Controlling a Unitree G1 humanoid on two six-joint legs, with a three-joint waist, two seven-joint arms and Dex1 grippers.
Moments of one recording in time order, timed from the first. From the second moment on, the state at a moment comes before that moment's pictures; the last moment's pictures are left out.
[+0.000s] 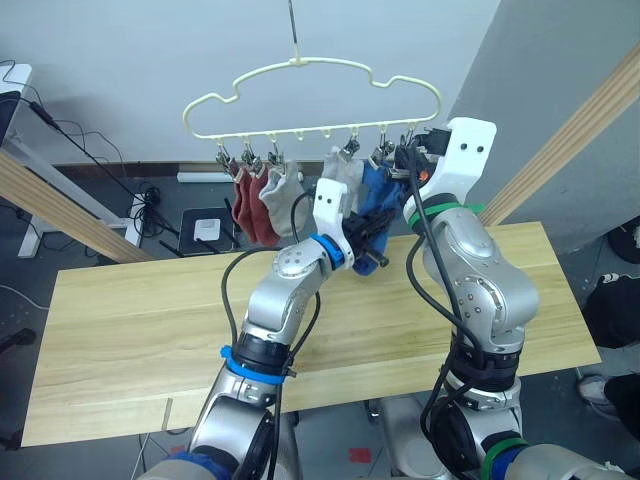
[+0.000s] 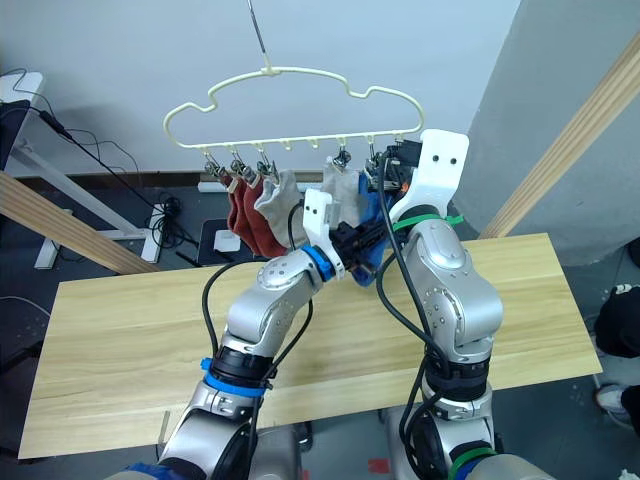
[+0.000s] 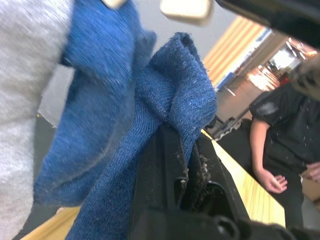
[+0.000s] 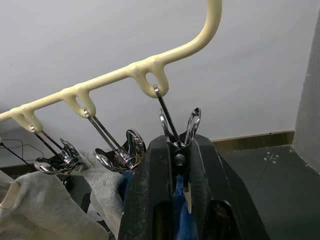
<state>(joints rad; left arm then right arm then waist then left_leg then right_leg) -0.63 0.01 -0.14 0.04 -0.26 0.46 -0.48 -0.67 0.13 -0.06 -0.46 0.24 0.88 -0.18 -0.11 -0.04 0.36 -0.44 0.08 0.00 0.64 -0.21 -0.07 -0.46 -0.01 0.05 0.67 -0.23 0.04</state>
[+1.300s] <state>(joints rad) -0.70 0.00 -0.12 0.02 -0.27 0.52 -0.42 -0.67 0.10 -0.03 -0.46 0.22 0.88 -0.16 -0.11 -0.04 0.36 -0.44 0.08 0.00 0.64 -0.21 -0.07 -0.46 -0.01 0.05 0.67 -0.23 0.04</state>
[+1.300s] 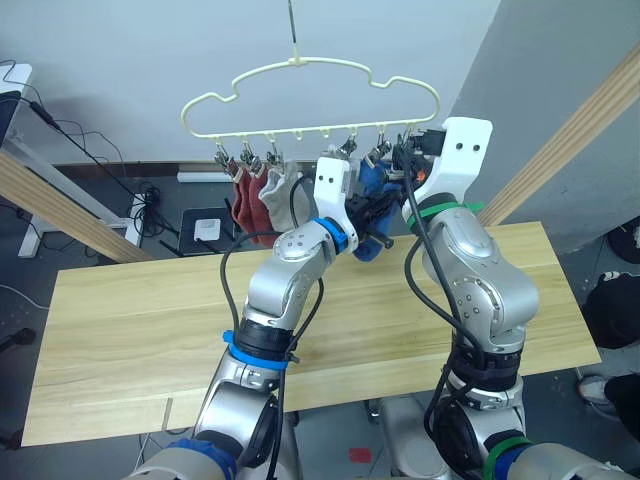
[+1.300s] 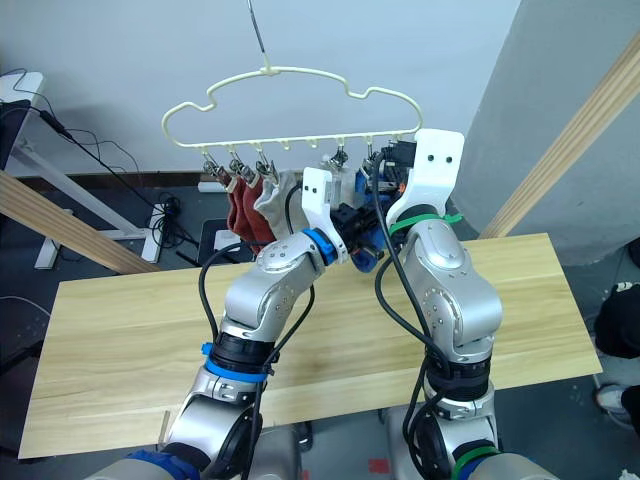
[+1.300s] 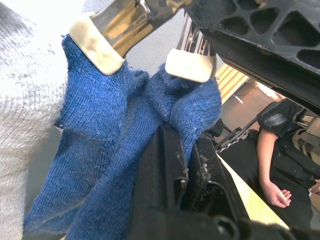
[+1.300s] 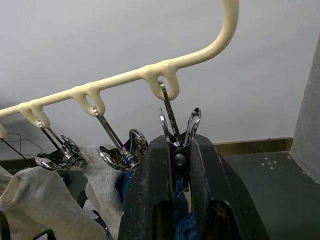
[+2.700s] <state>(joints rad) -0.67 0.09 -0.15 0.05 -0.26 0.49 -0.53 -0.51 -0.11 -0.23 -0.84 0.47 1.15 0.00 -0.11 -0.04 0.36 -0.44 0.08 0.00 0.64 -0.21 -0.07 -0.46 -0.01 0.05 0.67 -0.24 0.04</state>
